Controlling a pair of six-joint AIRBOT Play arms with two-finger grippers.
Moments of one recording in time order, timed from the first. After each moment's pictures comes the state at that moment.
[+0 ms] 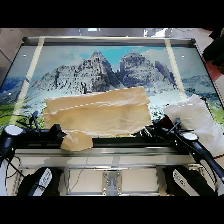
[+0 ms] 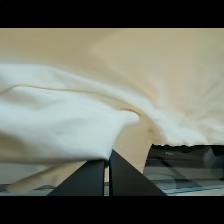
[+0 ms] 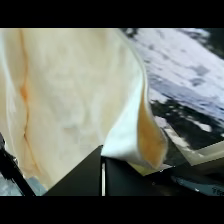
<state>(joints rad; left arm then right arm) 0.38 -0.79 0.43 0.94 -1.20 -1.41 -0.12 -0.90 0.21 -0.27 0.71 1.40</state>
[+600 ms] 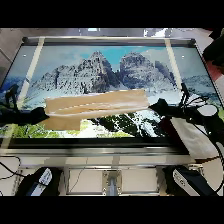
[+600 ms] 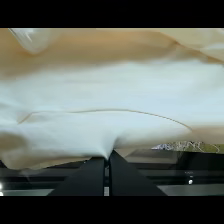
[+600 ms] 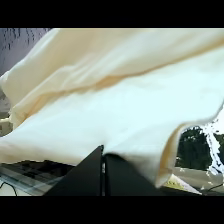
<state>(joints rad) 0.38 -0.87 0.87 1.12 -1.32 -1.36 -0.12 -0.92 0.72 -0.66 1.01 1.40</state>
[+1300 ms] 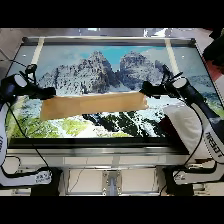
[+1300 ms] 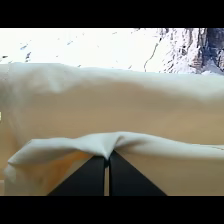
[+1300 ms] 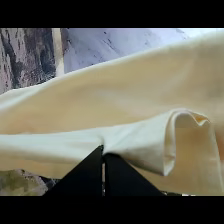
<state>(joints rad) 0.16 -1.42 1.21 1.39 -0.99 -1.43 0.04 -1.49 1.17 -0.80 0.82 1.45</state>
